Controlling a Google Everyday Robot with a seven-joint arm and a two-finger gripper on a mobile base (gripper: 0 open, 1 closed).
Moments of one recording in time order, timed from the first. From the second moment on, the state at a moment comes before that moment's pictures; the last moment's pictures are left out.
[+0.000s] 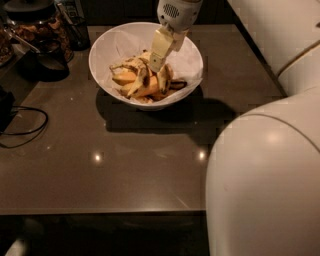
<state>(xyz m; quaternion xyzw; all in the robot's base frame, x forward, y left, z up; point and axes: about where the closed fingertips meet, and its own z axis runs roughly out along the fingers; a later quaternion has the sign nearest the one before) 0.649 -0.034 0.953 -0.49 0.86 0.06 0.13</state>
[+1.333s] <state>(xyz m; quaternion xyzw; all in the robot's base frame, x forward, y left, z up) 0.664 -0.032 0.926 -0.49 0.86 0.07 0.10</state>
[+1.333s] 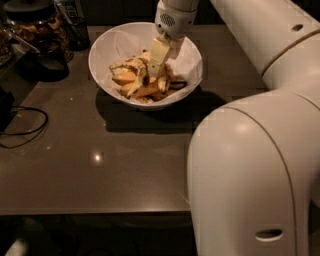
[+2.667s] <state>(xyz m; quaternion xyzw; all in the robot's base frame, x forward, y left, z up) 0.665 -0.033 0.921 -0.49 0.86 0.07 0.09</state>
